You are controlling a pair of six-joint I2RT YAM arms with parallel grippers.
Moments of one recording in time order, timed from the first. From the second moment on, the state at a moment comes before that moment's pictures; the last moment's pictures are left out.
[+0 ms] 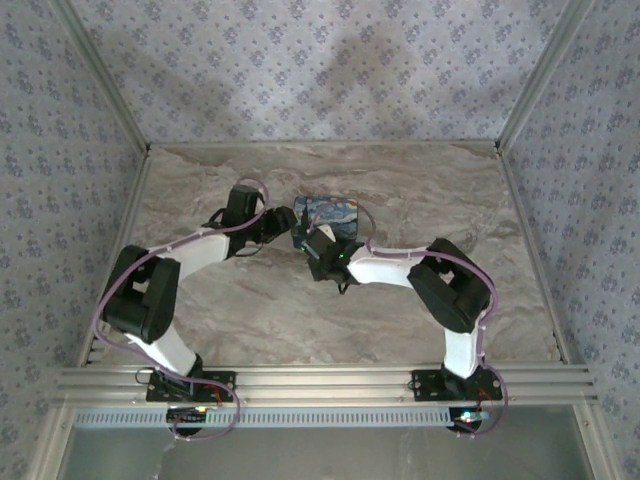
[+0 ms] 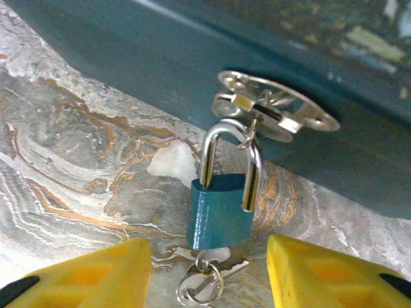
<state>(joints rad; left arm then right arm) -0.40 1.66 0.93 0.02 0.35 -0.86 0.88 1.88 1.10 -0.28 0.33 0.40</state>
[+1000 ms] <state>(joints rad) -0.40 1.76 0.99 0.05 0.38 -0.86 0.89 1.91 1.12 -0.28 0.32 0.41</state>
